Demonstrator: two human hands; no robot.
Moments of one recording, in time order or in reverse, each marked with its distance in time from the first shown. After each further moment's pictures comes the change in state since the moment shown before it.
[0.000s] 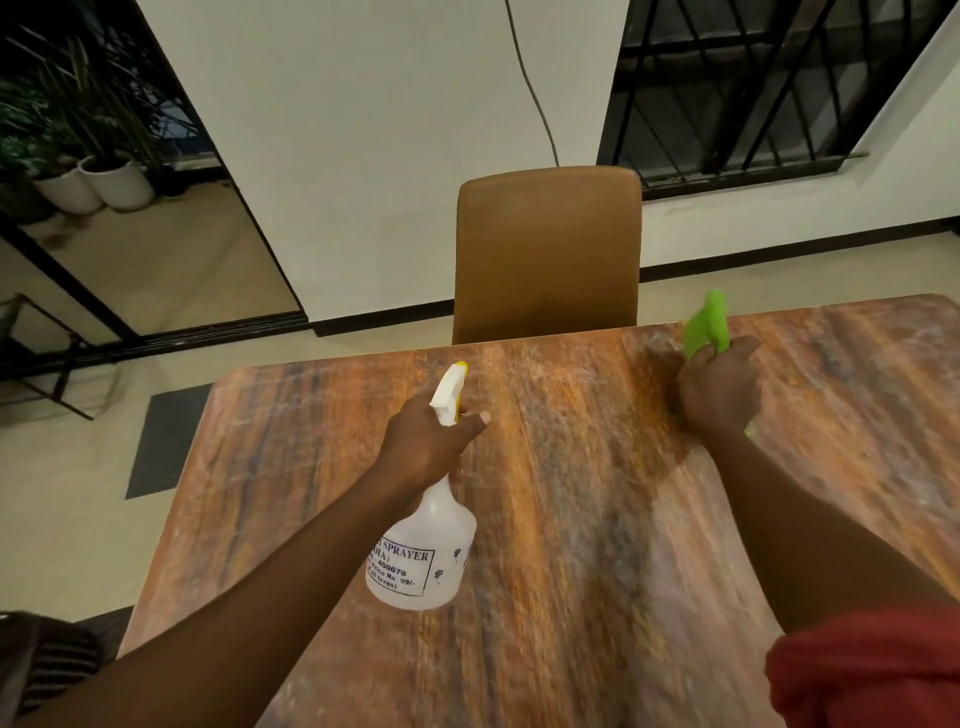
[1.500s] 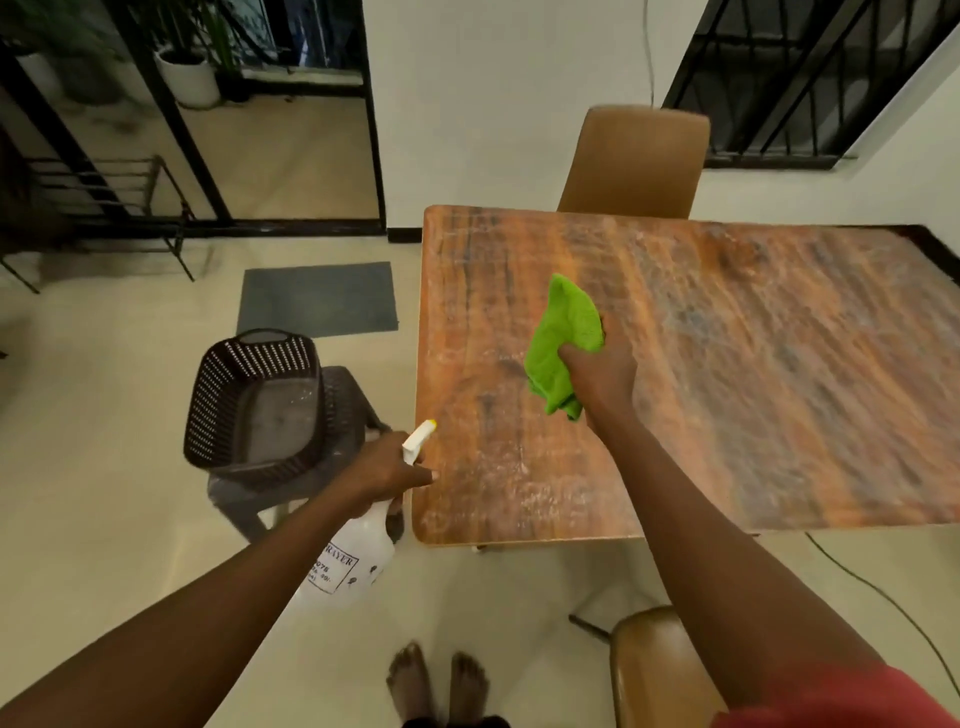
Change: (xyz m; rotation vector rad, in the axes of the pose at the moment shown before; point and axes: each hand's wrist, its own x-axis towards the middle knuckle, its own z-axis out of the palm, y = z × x) left_hand -0.365 -0.276 -0.290 0.235 -0.229 -0.119; right_hand -0.550 -0.098 -0.231 0.578 -0.486 -0.185
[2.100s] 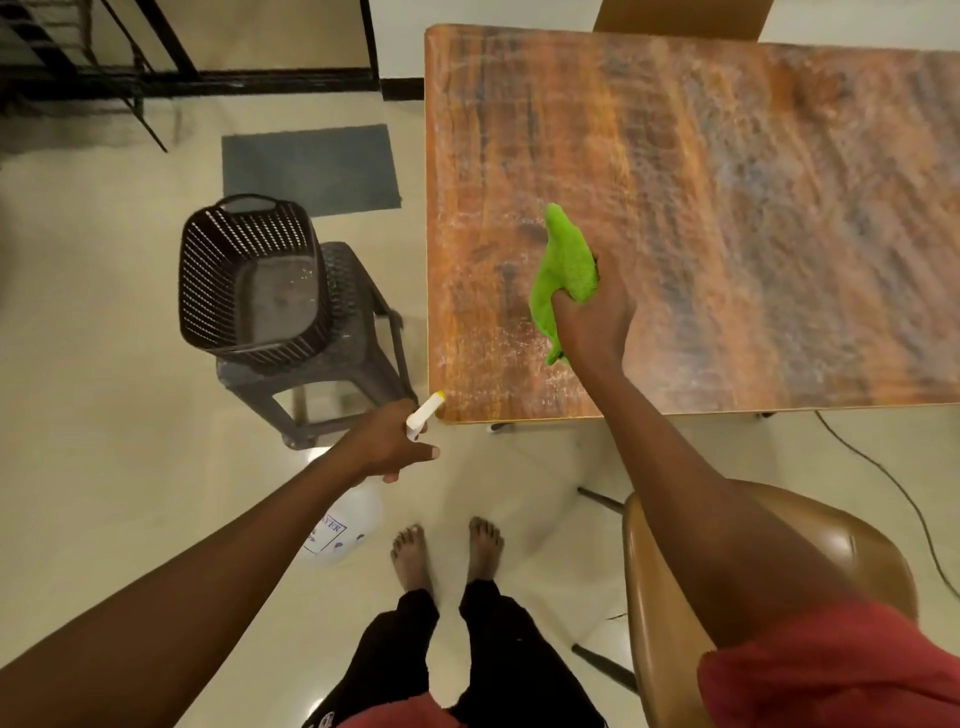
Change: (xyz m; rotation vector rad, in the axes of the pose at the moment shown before) left_hand -0.041 -0.090 0.048 0.190 -0.154 -0.109; right_hand -0.081 0.067 0.038 -0.130 0.014 -0.046
